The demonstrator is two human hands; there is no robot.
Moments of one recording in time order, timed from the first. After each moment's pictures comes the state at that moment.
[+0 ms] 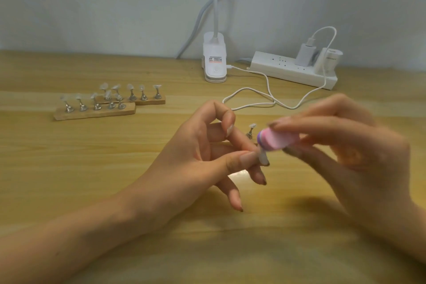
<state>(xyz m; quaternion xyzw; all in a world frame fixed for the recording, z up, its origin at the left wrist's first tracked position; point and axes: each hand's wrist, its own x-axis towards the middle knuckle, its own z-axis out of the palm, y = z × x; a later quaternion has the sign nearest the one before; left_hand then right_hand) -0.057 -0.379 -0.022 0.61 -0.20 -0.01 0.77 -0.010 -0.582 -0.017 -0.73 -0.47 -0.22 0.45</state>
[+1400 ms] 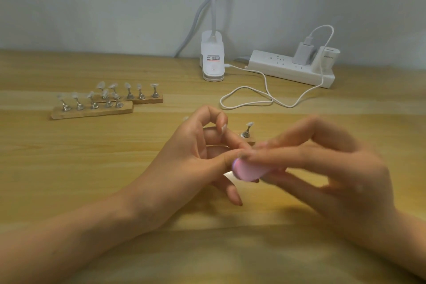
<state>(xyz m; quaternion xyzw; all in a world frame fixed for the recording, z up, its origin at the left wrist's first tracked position) -0.054 -0.379 -0.028 0.61 -0.14 0.00 0.78 -0.008 -0.581 -0.019 -0.74 -0.49 -0.22 0.40</state>
